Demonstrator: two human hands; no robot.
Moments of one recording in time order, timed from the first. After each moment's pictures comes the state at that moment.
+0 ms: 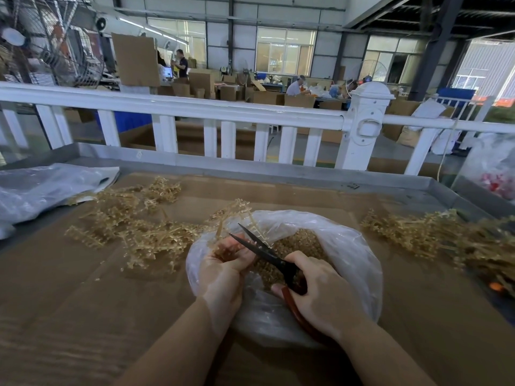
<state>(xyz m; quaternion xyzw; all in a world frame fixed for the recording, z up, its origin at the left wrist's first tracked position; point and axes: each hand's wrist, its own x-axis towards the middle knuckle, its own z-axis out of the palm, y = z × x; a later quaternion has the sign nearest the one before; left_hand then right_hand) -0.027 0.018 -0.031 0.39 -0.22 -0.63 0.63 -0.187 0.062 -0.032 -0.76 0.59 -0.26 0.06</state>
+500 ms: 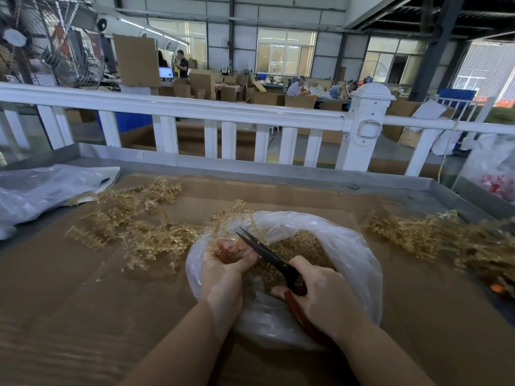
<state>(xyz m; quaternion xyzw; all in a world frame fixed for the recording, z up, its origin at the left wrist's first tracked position) -0.031 0.018 -0.035 0.42 -0.27 -0.58 0.65 -0.189 0.063 -0.028 -0.78 0.57 -0.25 0.04</state>
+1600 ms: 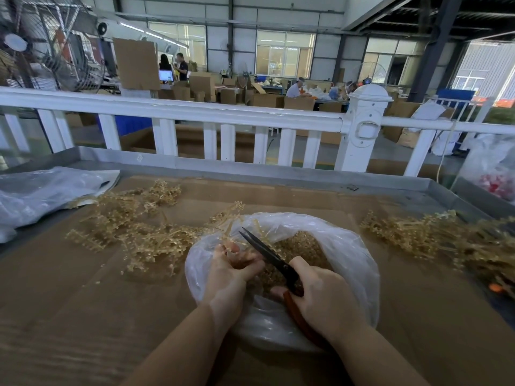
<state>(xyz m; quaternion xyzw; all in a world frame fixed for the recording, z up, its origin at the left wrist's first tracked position) -0.024 0.012 -0.055 0.41 -0.40 -0.57 0.58 -0.188 0.061 -0.035 -0.78 0.57 -0.25 -0.01</state>
